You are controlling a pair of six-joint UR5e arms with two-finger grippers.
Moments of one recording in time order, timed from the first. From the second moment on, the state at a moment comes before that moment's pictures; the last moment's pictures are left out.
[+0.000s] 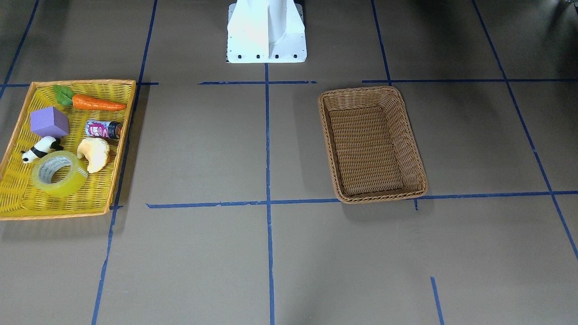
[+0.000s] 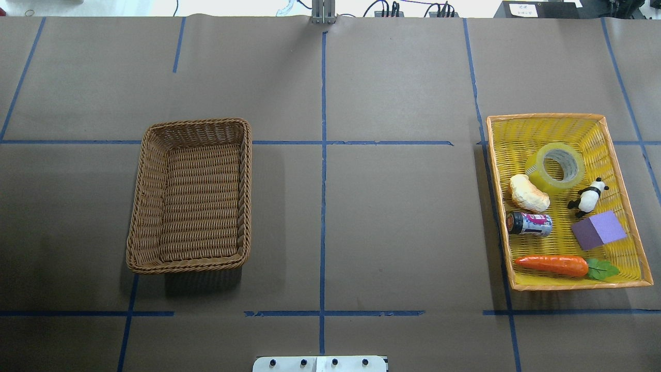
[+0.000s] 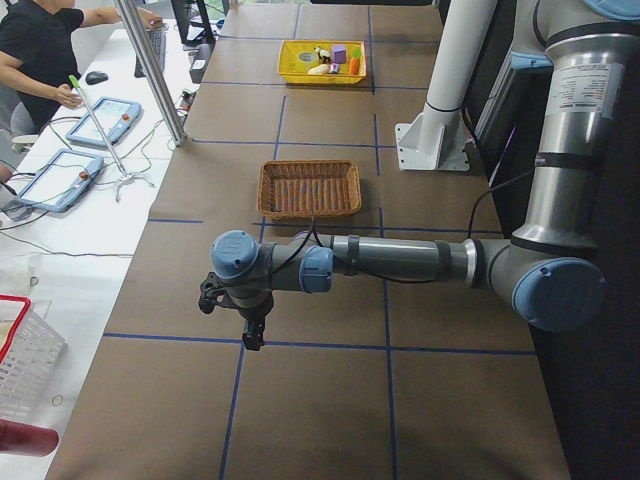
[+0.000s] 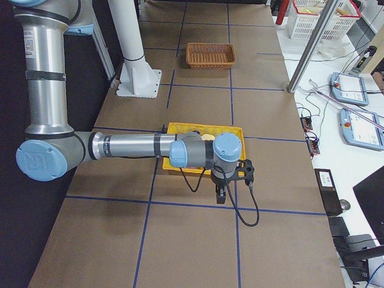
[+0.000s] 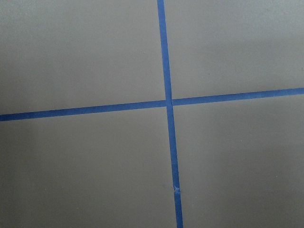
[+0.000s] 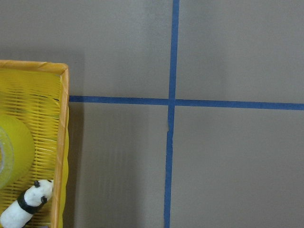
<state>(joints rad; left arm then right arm) -1.54 -1.64 -1.53 -1.56 -2.37 0.06 1.55 -1.58 1.65 -1.57 2.37 0.03</state>
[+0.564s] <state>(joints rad) -1.54 -1.64 -1.53 -1.56 -2.37 0.06 1.43 -1.44 1.68 -1.57 2.37 0.29</state>
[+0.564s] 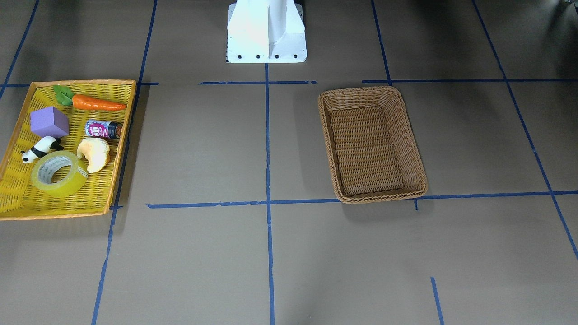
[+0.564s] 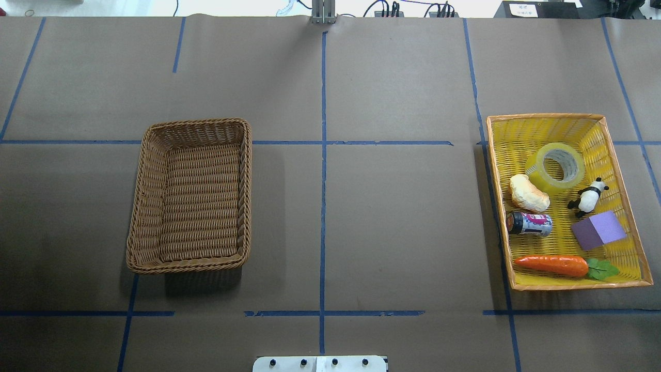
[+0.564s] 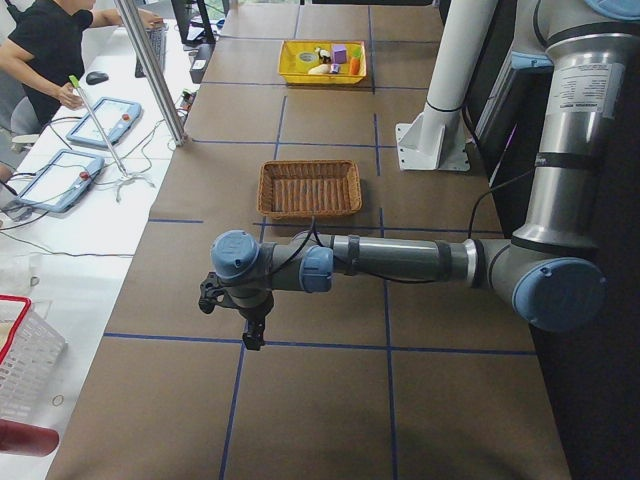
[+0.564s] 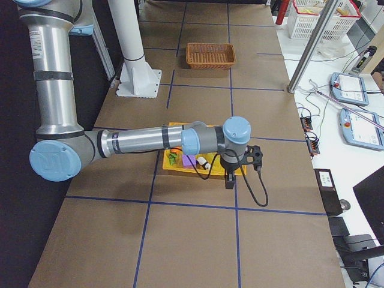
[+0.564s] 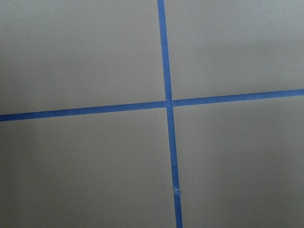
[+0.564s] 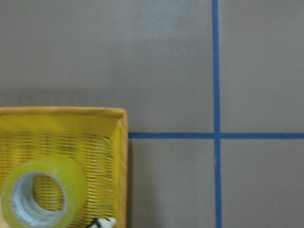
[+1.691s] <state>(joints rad) -1.54 -1.64 -1.52 -1.56 -2.37 0.06 1.10 -1.43 1.61 -1.25 2.24 0.61</state>
